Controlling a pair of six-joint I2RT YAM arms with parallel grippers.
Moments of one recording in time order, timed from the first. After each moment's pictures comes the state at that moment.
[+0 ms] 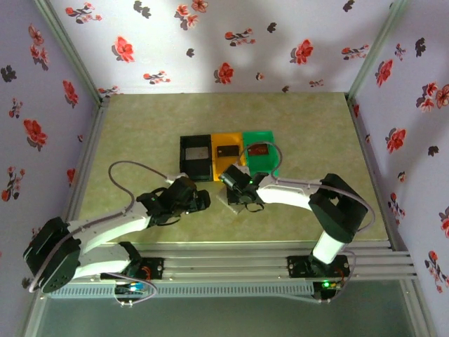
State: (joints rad) left arm -0.89 1.17 0.59 -0.38 -0.19 -0.96; right arm 0.93 1.68 0.95 -0.45 0.17 0.80
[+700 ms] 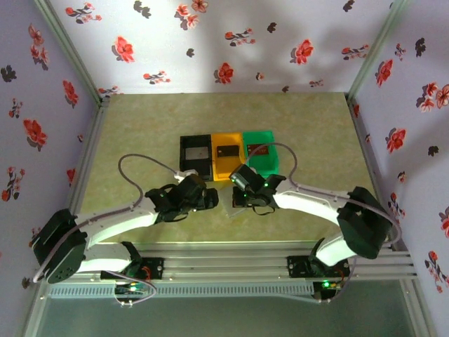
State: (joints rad) left arm -0.95 1.25 0.69 -0.40 -0.23 -0.93; right arm 0.92 1.46 0.87 -0.51 0.05 0.82
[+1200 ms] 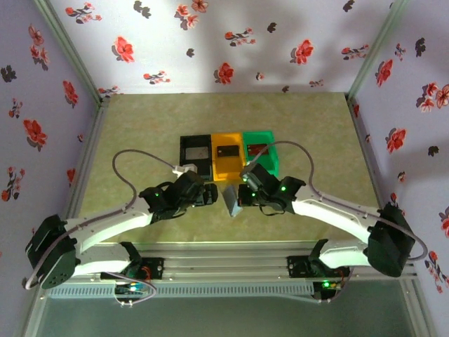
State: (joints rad) left arm -0.96 1.18 0.73 -0.43 -0.29 -0.87; right arm 0.92 1.26 0.86 -0.56 0.02 0.82
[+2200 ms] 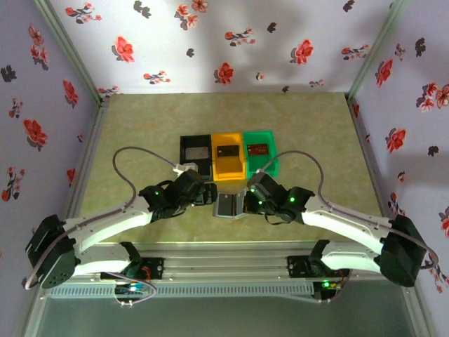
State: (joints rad) left arm -0.96 1.19 0.75 -0.46 -0.29 -0.83; right arm 0.95 1.13 0.71 -0.53 0.03 0.96
